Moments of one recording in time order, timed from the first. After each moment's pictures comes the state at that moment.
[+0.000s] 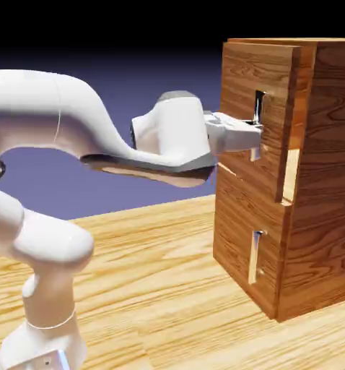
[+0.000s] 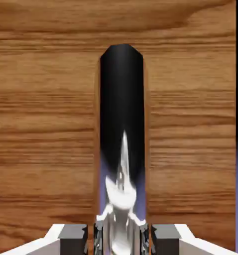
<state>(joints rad) 0.60 -0.81 -0.63 -2.51 -2.53 2.73 2.90</state>
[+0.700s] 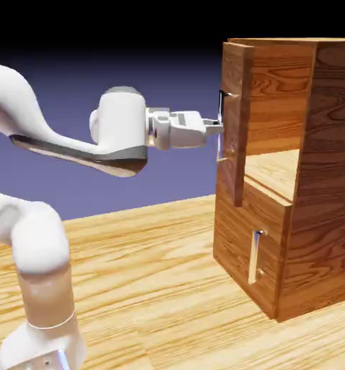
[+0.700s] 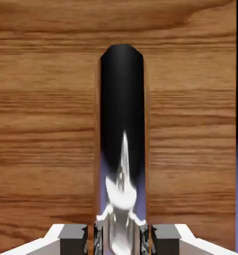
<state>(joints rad) -0.09 -0.93 0.07 -2.70 -2.02 2.75 2.90</state>
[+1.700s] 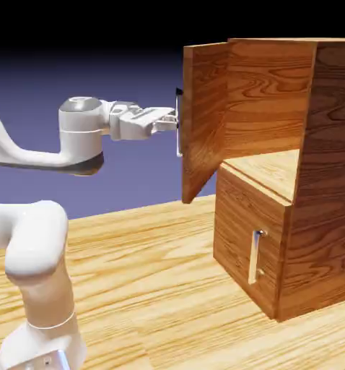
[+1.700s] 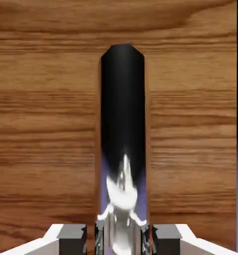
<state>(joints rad) -0.20 -1.24 0.65 -2.78 -0.99 2.33 2.40</state>
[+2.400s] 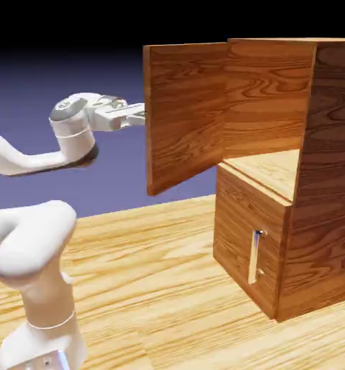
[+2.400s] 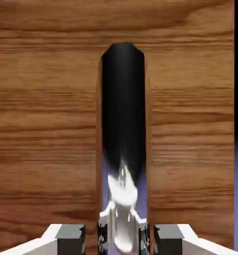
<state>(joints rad) -0.53 -1.52 1.04 -2.53 -0.35 1.99 2.08</state>
